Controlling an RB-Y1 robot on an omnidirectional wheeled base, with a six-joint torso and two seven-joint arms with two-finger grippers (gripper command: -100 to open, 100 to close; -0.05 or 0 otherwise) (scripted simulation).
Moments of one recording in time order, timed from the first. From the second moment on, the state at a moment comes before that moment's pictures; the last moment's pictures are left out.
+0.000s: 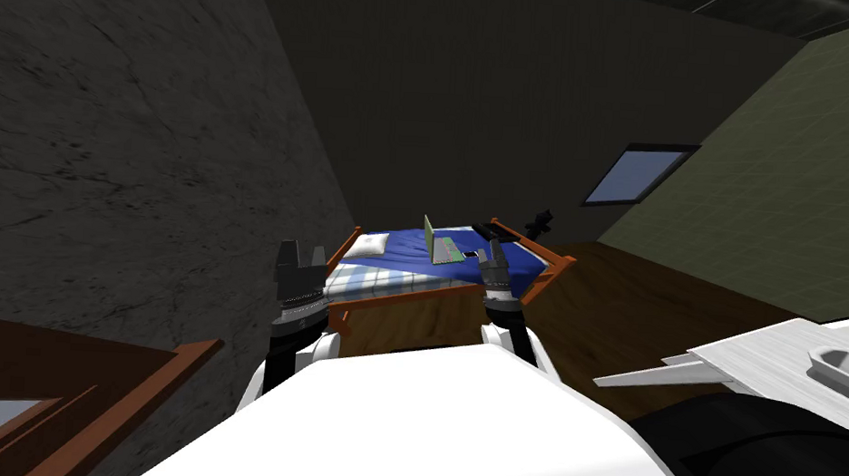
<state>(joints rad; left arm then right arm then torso) 0.51 -0.04 0.06 -2.31 -0.11 -0.58 -0.02 0.52 -0.01 0.04 -2.23 0.12 -0.47 -0.04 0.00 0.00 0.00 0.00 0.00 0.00</state>
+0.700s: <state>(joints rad) 0.51 -0.04 0.06 -2.31 -0.11 -0.58 -0.02 0.52 -0.01 0.04 -2.23 0.12 -0.47 -0.04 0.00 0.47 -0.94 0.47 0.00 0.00</state>
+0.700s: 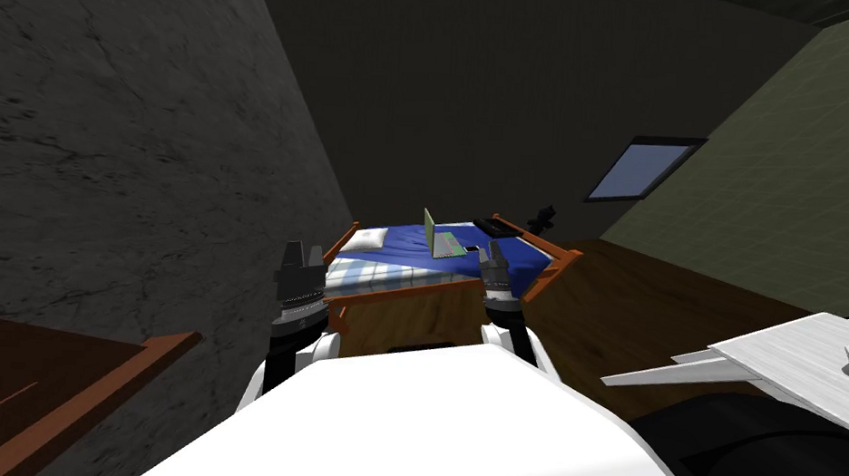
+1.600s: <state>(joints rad) 0.51 -0.04 0.06 -2.31 -0.11 -0.58 -0.02 0.57 -0.15 -0.02 -2.21 0.17 -0.39 -0.01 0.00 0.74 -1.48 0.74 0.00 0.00</state>
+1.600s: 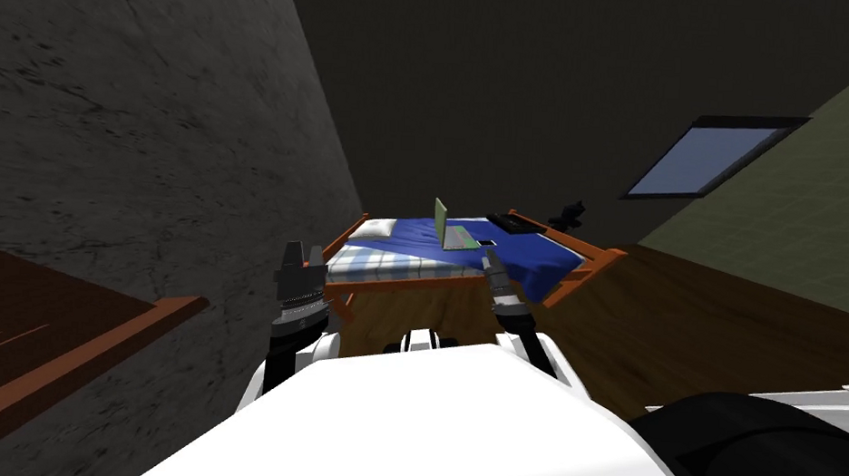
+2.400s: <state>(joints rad) 0.51 -0.04 0.06 -2.31 -0.11 -0.58 -0.02 0.68 -0.32 -0.17 -2.14 0.28 -0.24 0.06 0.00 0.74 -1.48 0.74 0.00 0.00</state>
